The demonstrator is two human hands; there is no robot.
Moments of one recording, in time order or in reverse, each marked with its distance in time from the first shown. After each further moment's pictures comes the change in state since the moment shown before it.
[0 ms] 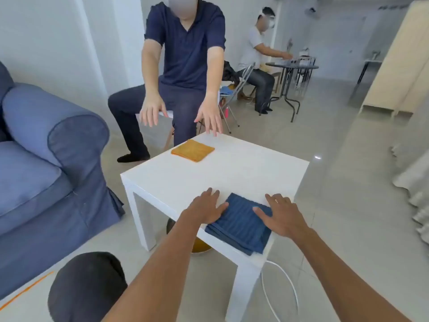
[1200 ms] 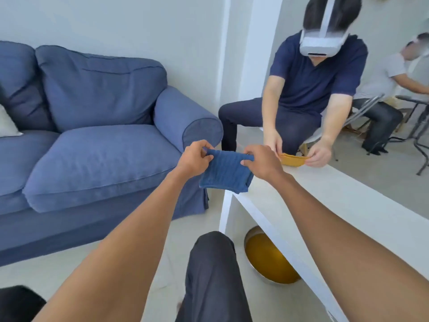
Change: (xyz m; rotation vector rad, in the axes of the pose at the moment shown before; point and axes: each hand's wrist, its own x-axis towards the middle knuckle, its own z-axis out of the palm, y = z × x) left_hand -0.150 -0.230 -0.179 -0.413 0.810 -0.311; right_hand 0.078 -0.376 -0.037 0.255 0.093 -0.658
